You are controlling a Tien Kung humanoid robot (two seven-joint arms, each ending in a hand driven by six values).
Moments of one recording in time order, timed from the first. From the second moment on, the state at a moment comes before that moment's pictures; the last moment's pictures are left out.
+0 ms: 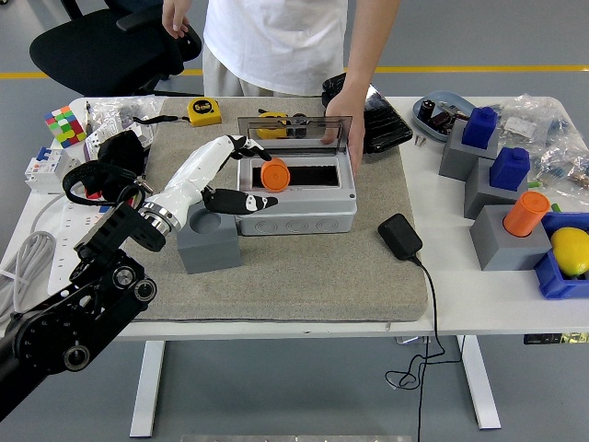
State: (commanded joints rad) left arm -0.42 0.22 -0.94 -1.35 1.74 0.17 0.07; right arm 0.12 -0.37 0.21 0.32 0.15 -0.11 -0.01
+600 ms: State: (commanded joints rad) left arm -0.45 0.19 -0.84 -1.31 1.73 0.16 0.09; right arm 0.12 -0.38 0.20 0.32 0.15 -0.11 -0.01
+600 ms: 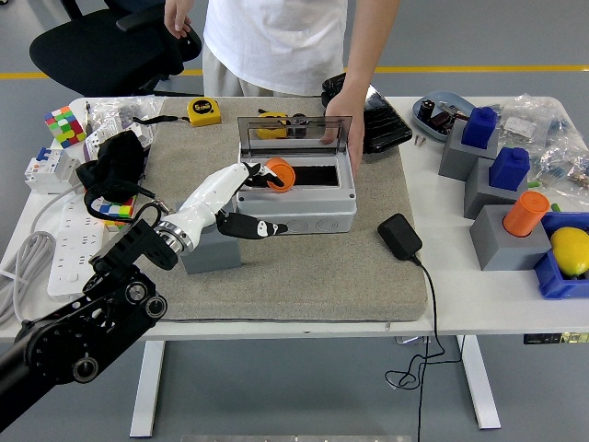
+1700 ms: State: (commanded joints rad) left arm -0.59 0.00 -0.80 -1.24 1.68 0.20 0.02; right arm 0.12 -0.37 0.22 0.33 0.15 -0.11 -0.01
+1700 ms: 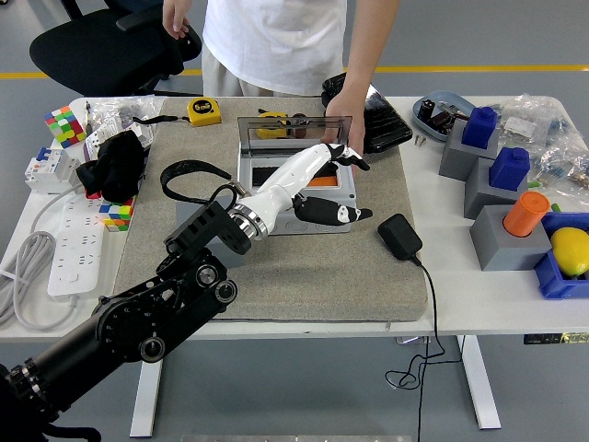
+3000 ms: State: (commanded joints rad) left arm -0.75 0.00 -0.84 -1.00 1.83 0.13 0.14; right arm 0.11 -0.37 0.23 0.33 0.15 -0.11 -0.01
